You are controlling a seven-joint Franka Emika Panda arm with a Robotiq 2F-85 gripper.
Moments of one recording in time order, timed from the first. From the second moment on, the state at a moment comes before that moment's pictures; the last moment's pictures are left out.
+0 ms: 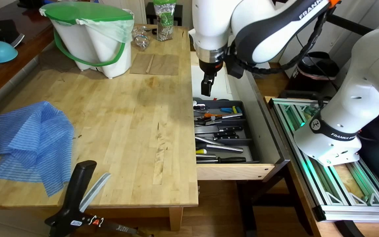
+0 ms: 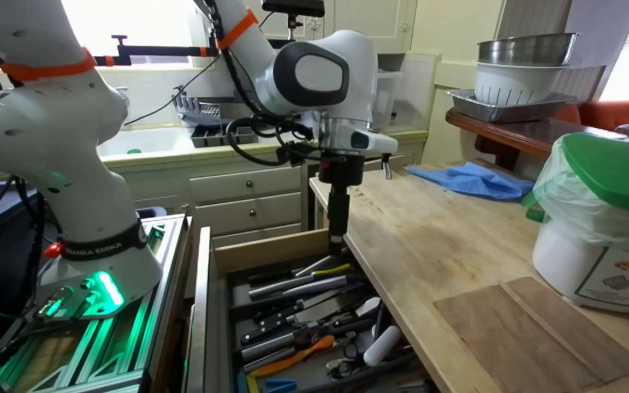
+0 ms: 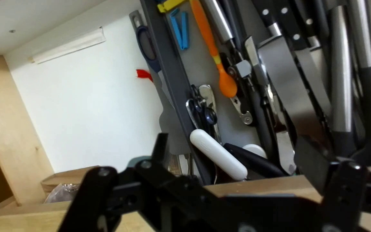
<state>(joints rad) -0.15 -0.05 -0.09 -2.54 -0.51 2.35 0.44</state>
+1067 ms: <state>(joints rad) -0.15 0.06 -0.17 -2.59 -1.01 2.62 0.75</state>
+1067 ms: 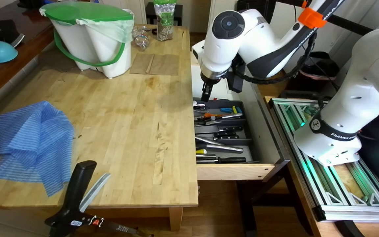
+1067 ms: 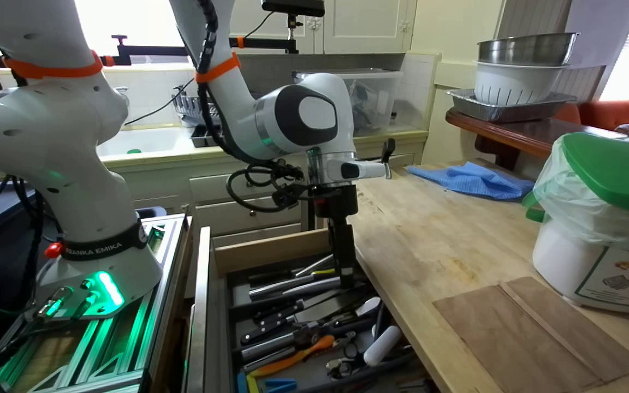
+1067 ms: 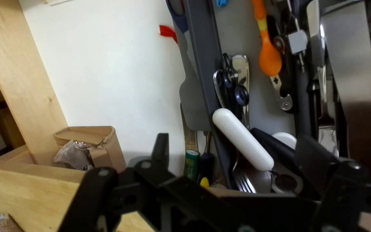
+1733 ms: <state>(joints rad) -0.17 0.22 -0.27 -2.56 -1.59 2.93 1.37</state>
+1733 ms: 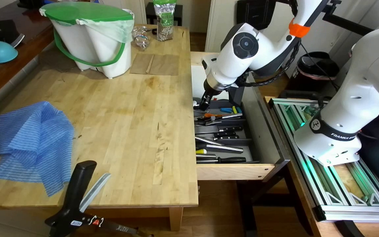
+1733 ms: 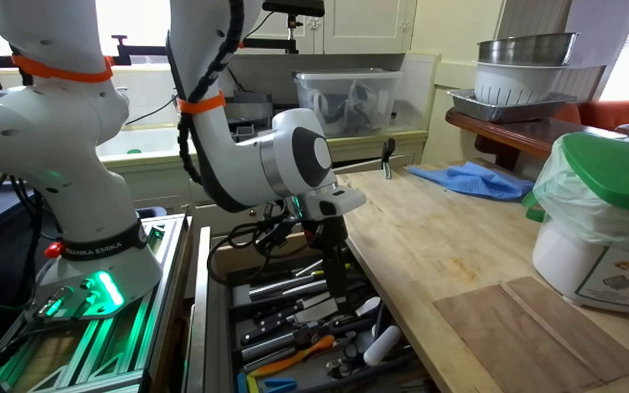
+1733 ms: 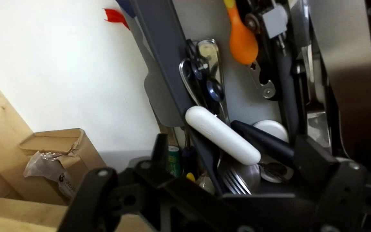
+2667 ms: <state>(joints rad) -0.20 0.27 -0.29 -2.53 -1.76 2.98 1.51</state>
